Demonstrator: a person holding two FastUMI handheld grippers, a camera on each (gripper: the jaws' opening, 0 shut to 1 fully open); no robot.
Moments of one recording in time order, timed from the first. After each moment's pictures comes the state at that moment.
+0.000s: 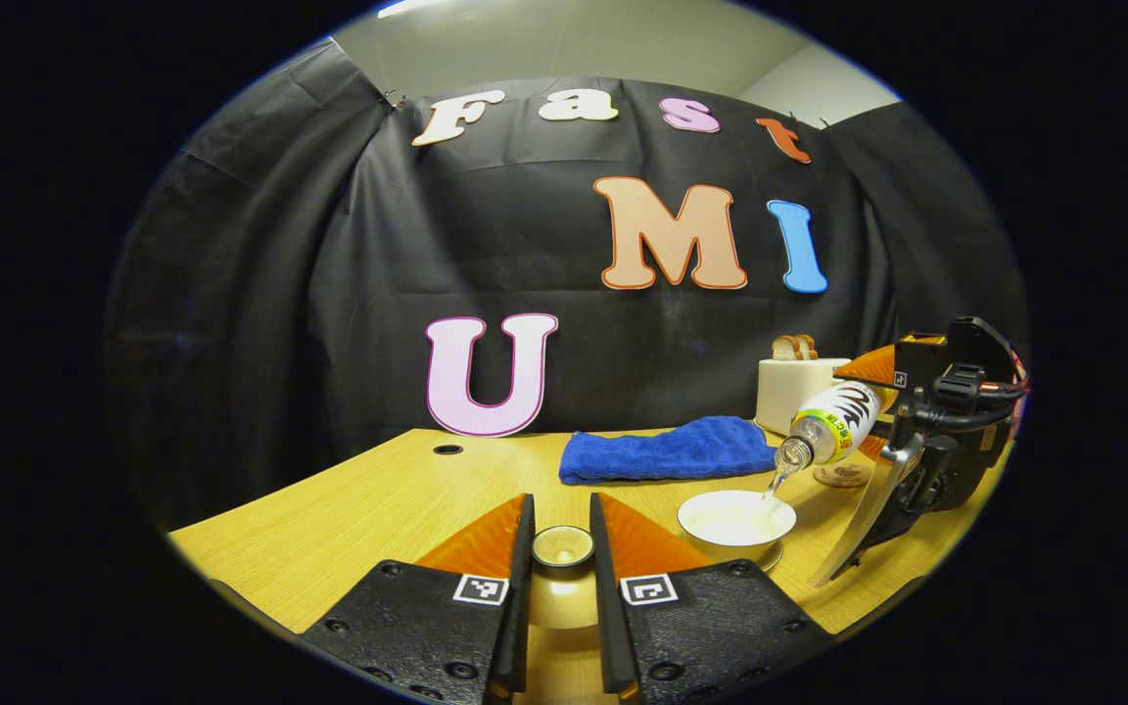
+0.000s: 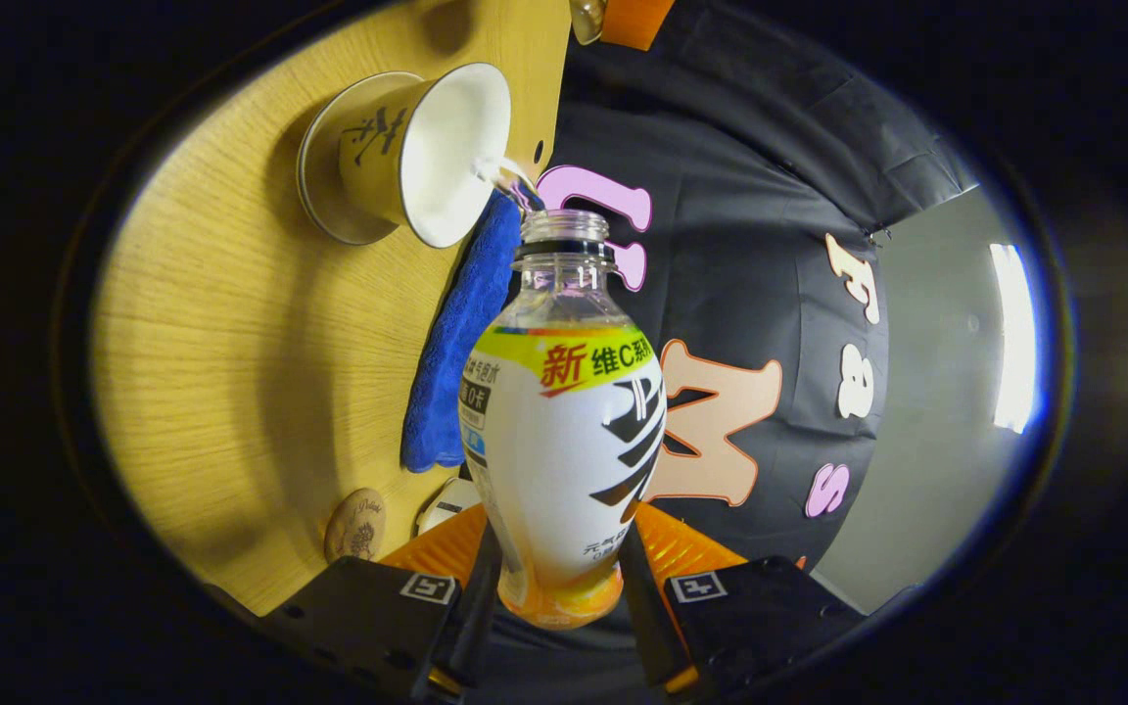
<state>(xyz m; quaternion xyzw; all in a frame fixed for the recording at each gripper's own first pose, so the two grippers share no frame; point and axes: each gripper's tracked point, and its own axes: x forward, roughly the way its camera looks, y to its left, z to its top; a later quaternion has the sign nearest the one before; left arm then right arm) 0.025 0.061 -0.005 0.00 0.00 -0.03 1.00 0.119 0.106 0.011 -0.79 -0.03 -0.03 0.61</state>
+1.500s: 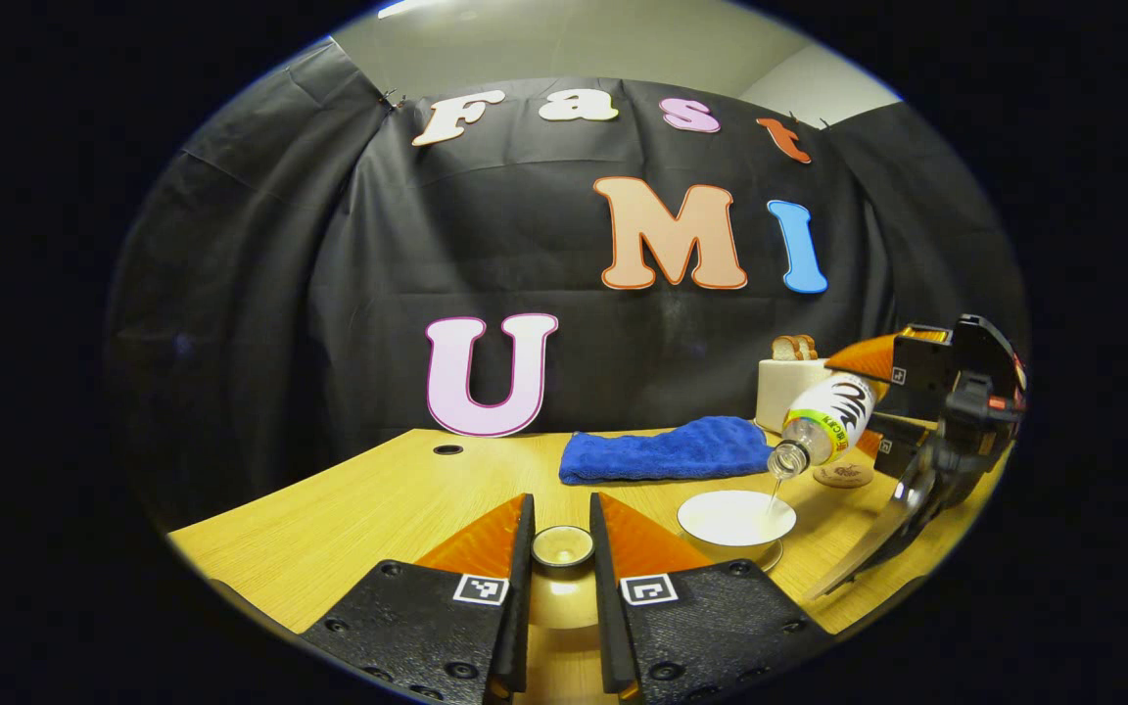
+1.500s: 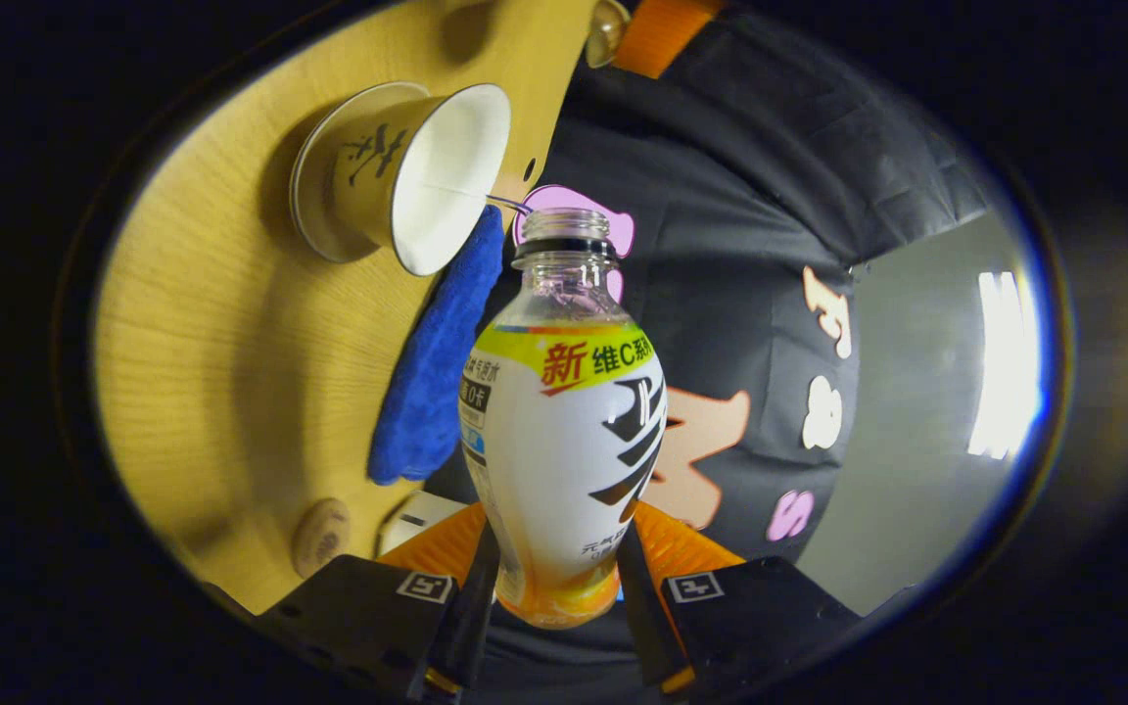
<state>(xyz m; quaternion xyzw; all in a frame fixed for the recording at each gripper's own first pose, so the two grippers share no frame) 0.024 0.062 -0.004 0.00 0.00 -0.03 1.00 0.123 0.108 0.005 -0.77 -0.05 -0.01 0.63</state>
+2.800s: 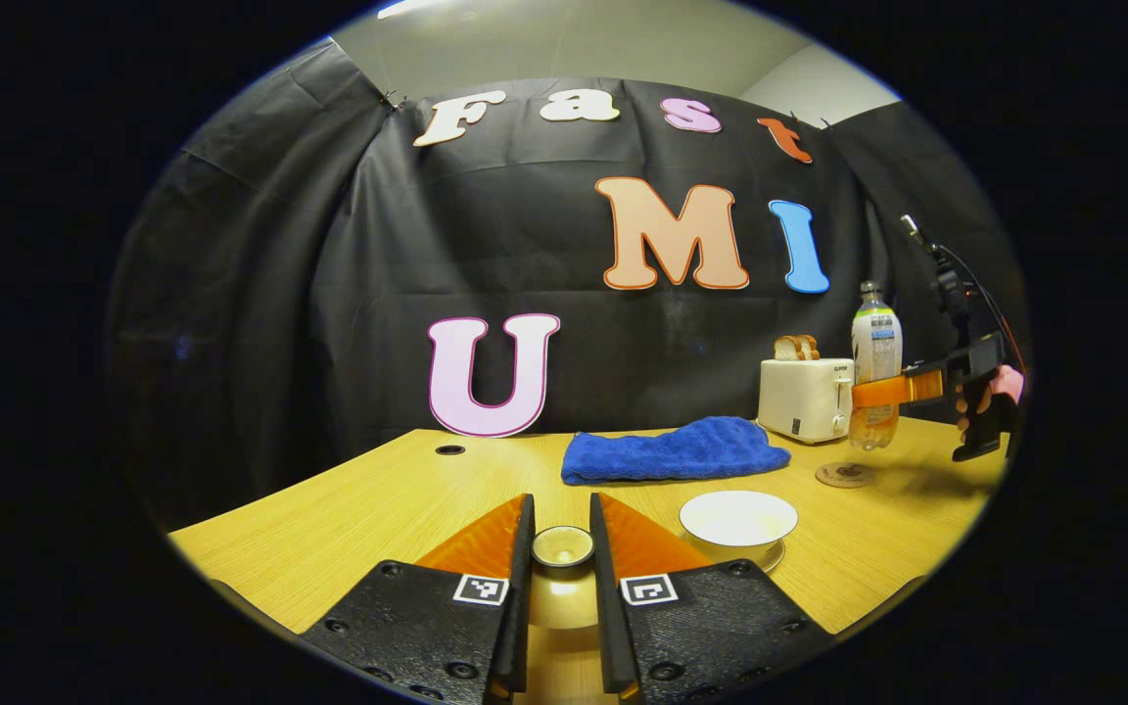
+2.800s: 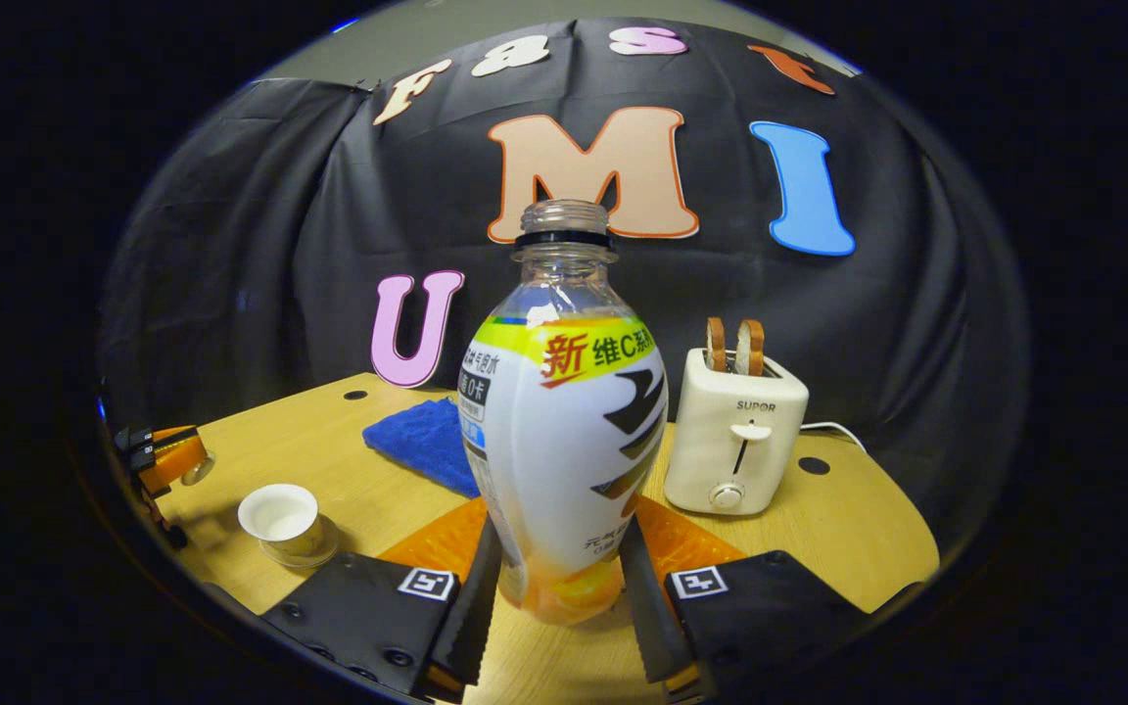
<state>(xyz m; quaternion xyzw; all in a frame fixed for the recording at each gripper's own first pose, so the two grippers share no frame) 0.024 0.063 -0.006 0.00 0.00 -0.02 1.00 0.150 0.007 -0.006 -0.02 0.12 0.06 0.99</state>
